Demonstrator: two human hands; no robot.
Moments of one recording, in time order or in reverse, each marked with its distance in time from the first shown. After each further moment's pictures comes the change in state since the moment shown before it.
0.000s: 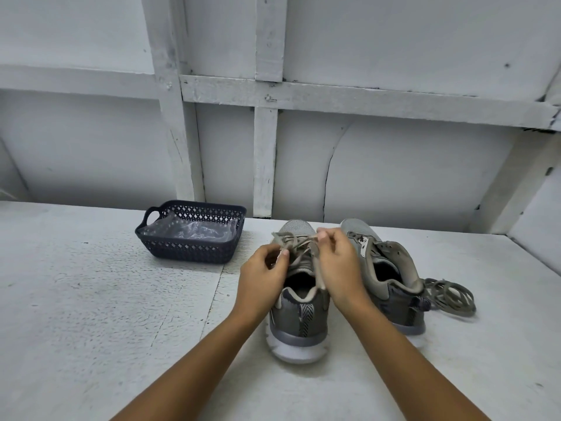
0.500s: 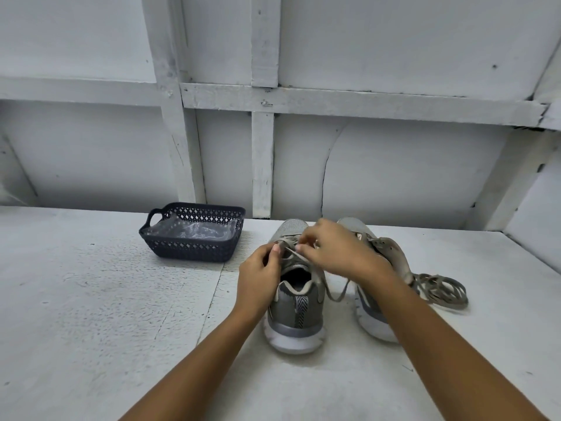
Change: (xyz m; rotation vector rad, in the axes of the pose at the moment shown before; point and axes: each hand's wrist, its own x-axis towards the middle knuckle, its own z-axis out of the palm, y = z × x) left_hand -0.007 0.002 0.001 0.016 0.051 0.046; right_hand 0.015 -0.041 -0.032 -0.909 -0.547 -0.314
